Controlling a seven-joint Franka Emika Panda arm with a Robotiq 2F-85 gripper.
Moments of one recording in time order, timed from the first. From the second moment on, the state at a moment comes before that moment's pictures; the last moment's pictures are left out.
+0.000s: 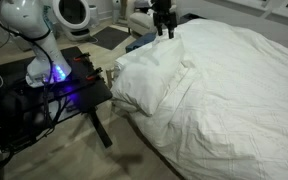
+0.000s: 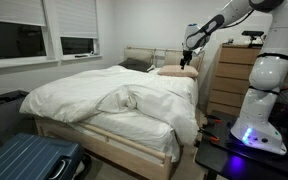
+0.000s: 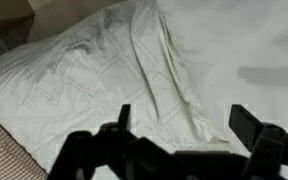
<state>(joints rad) -0.29 -0.02 -0.30 -2.22 -0.37 2.47 -0.15</state>
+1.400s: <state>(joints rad) -0.41 0.37 -0.27 -2.09 -0.13 2.42 -0.42</state>
